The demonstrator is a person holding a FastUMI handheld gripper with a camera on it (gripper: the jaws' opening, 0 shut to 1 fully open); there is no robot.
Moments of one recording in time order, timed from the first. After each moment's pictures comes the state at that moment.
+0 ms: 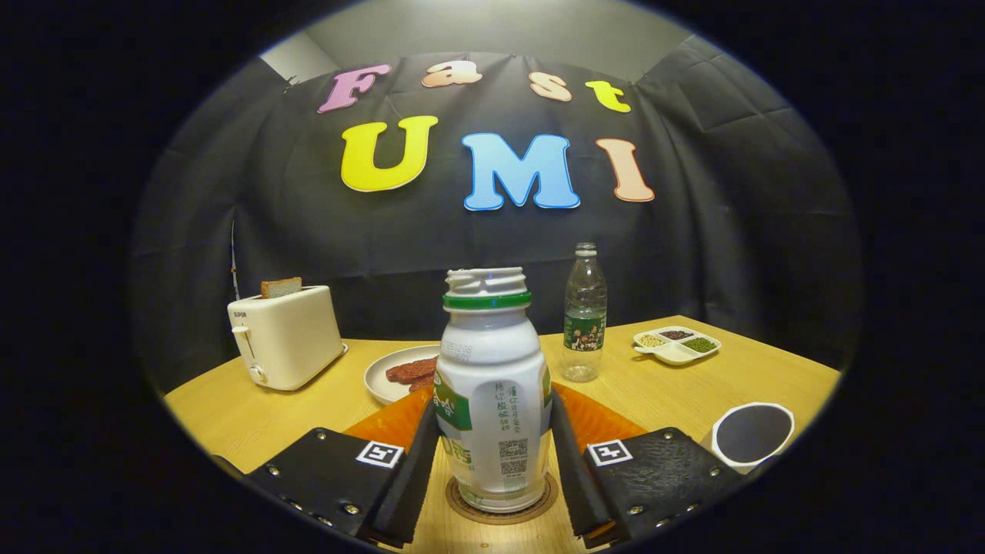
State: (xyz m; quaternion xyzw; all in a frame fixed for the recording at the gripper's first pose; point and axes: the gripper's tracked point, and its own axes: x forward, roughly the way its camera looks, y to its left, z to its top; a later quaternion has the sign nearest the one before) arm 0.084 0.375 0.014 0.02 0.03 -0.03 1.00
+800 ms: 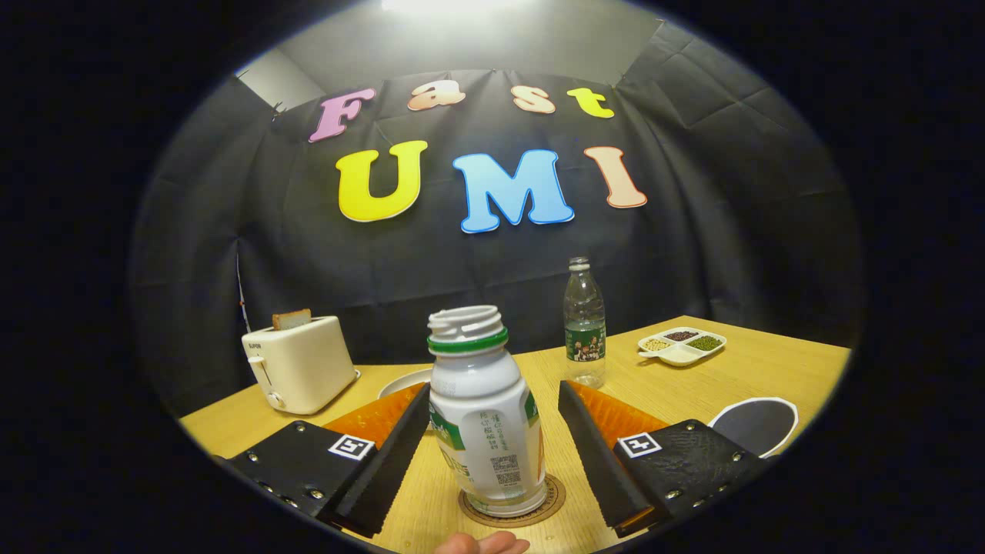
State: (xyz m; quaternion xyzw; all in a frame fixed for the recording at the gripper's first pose) arm 0.071 0.367 0.049 0.08 -0.03 -0.01 1.00
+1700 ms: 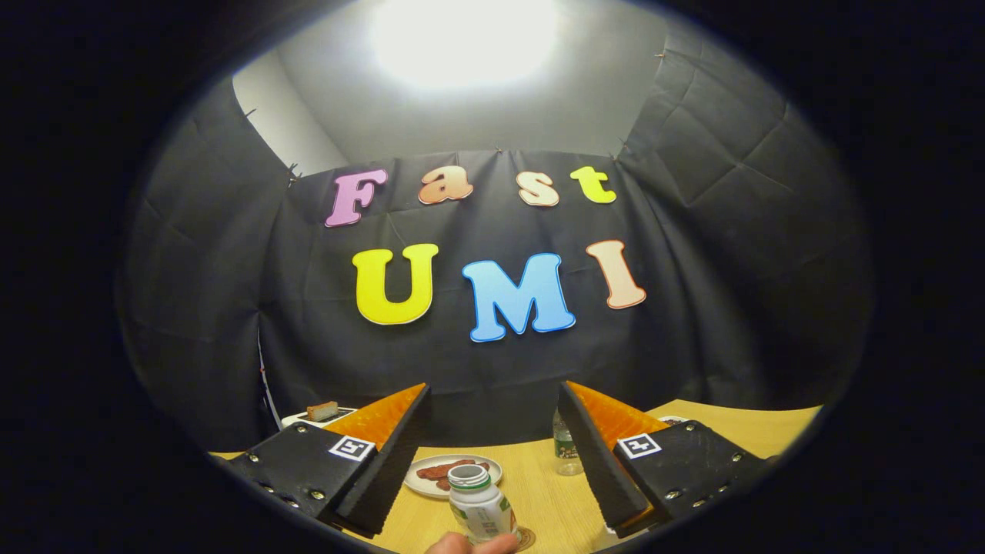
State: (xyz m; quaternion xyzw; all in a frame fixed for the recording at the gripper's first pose) arm -0.010 0.326 0.190 0.06 -0.17 -0.01 0.98
